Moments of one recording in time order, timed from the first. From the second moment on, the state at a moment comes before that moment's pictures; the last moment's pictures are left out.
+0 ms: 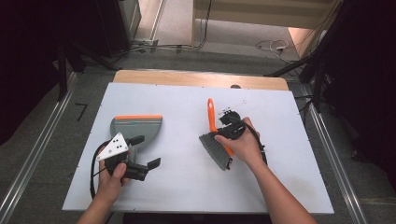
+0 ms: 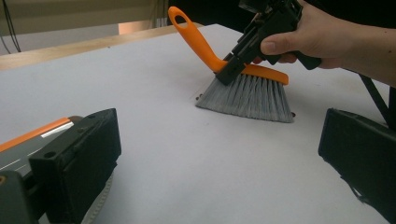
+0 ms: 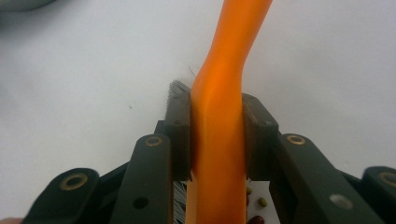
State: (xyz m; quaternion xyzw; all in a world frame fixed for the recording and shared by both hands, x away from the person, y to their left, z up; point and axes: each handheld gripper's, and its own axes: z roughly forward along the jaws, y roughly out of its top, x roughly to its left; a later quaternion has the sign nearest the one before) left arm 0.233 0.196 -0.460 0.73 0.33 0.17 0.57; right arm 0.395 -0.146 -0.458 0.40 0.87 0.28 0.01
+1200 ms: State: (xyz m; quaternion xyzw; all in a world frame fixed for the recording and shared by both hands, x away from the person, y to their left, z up) left arm 0.236 0.193 -0.461 0.74 0.34 0.17 0.56; right arm 0.326 -0.179 -0.430 0.12 0.96 0.26 0.00
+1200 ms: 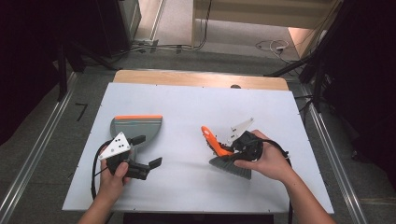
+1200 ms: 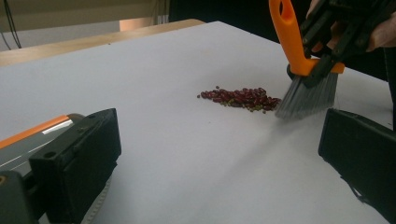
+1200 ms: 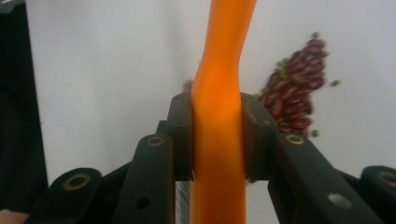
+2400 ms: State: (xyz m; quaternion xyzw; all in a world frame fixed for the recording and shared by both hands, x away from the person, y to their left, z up) left arm 0.235 0.194 -0.461 0.74 0.34 0.16 0.56; right arm 0.389 -0.159 -0.454 0.05 0.95 0.30 0.01
